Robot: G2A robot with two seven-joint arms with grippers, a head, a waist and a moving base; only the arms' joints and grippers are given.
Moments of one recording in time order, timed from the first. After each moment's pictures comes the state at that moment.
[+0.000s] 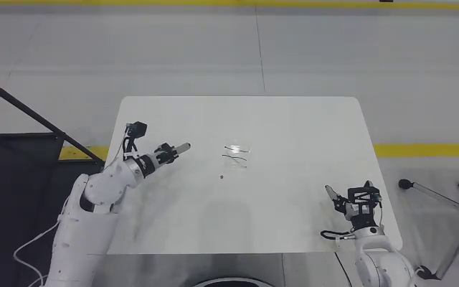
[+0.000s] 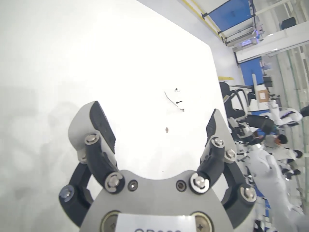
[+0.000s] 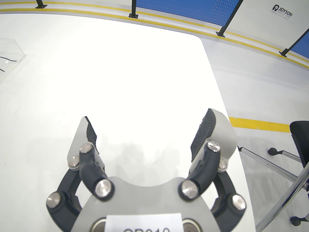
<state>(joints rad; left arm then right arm) 1.17 -1.16 -1.51 -1.53 0.30 -0.17 -0.82 -1.73 -1.15 1.60 -1.80 -1.33 0.00 0.00</state>
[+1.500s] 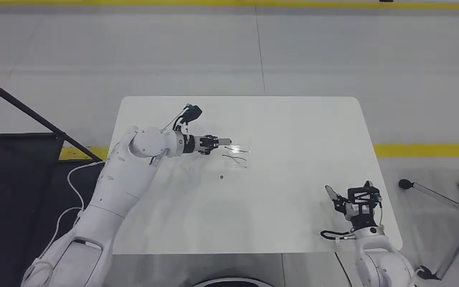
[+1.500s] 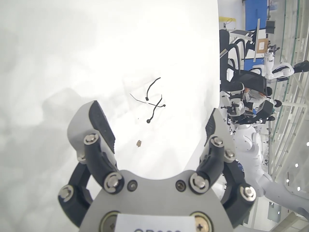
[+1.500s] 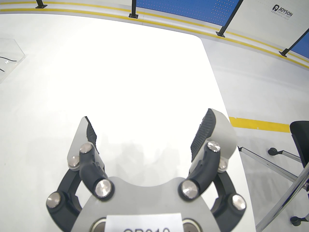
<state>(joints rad) 0.66 -1.24 -1.06 -1.02 0.19 -0.14 -1.00 -1.73 -1.15 1.60 -1.80 -1.33 0.00 0.00</state>
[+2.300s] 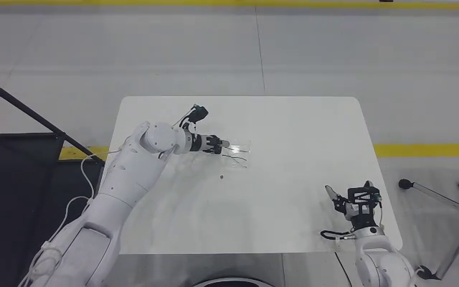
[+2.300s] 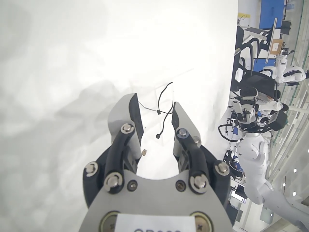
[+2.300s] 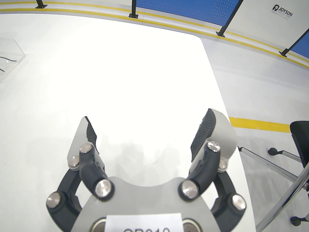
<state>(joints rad) 0.55 -1.29 -0.95 -0.85 0.18 -0.12 -0.98 -1.73 -1.15 1.60 -1.80 -1.33 0.00 0.00</state>
